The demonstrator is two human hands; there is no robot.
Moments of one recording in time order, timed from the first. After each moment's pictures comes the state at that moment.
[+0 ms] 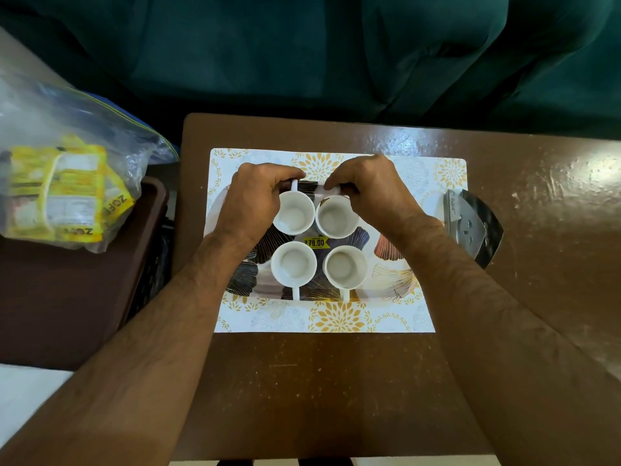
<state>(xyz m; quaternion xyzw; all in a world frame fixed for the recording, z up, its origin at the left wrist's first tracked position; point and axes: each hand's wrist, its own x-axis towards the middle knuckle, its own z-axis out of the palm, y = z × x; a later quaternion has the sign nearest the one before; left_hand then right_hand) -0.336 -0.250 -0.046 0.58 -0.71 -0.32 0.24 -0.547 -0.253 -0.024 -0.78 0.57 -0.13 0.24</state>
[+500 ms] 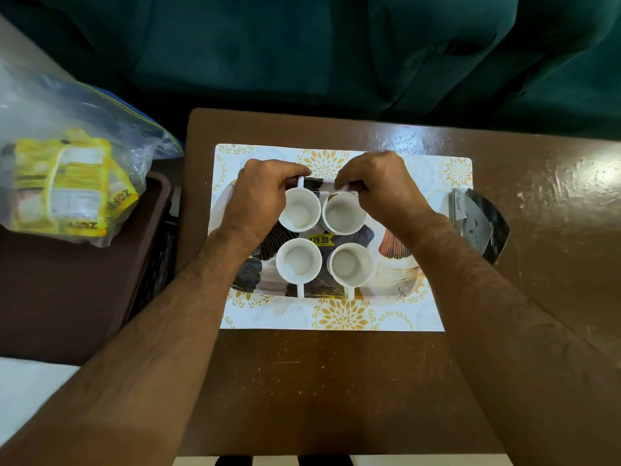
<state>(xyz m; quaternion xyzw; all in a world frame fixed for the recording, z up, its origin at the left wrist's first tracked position) -0.336 -0.249 -0.042 0.58 -0.71 -0.32 0.23 -0.549 -0.254 -0.025 -0.78 0.57 -0.12 0.24</state>
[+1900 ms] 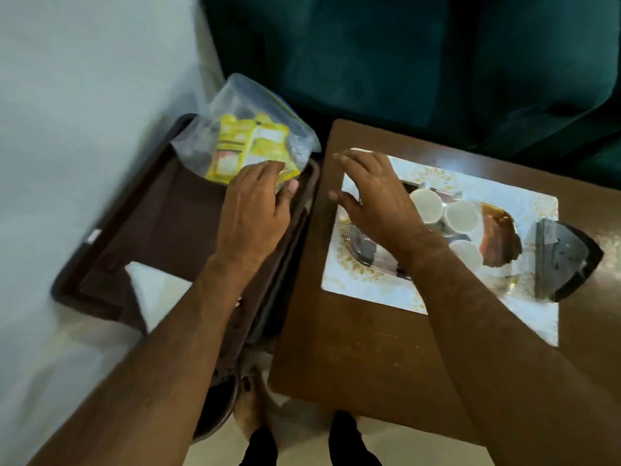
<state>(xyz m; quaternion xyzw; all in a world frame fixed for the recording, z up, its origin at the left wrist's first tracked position) -0.136 -0.142 0.020 0.70 -0.66 -0.15 0.22 -0.335 -0.193 0.029 -0.84 0.52 -0.08 0.16</state>
